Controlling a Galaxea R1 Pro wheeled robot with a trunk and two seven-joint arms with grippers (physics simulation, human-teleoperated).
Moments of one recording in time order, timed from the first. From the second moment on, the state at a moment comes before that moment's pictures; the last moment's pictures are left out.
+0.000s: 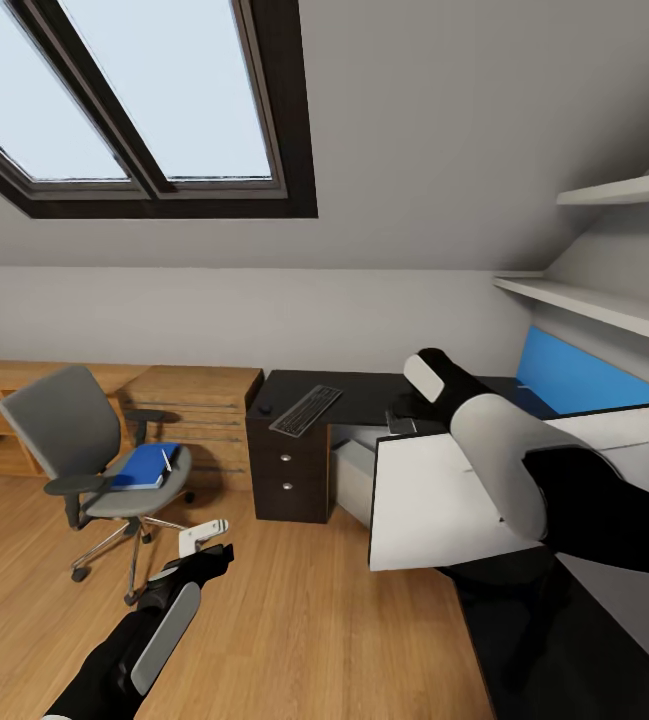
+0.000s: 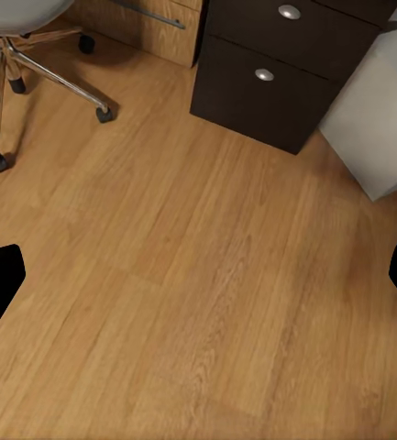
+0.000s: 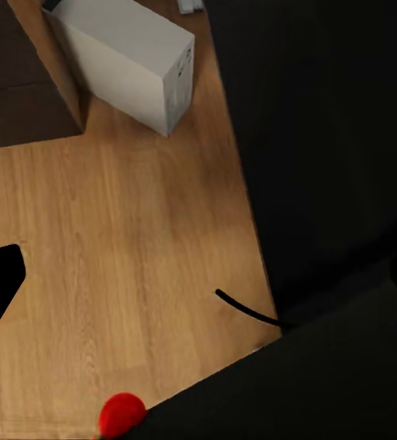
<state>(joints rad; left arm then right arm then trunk) -0.40 0.07 -0.25 -1.08 0.59 0.41 0.48 -1.42 0.12 0.08 -0.20 -0.49 0.85 -0.61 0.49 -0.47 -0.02</state>
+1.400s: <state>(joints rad) -0.40 0.07 -0.25 -1.08 0.60 0.41 0.48 -1.46 0.14 0.09 -0.16 -0.49 0.91 -0.49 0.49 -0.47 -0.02</state>
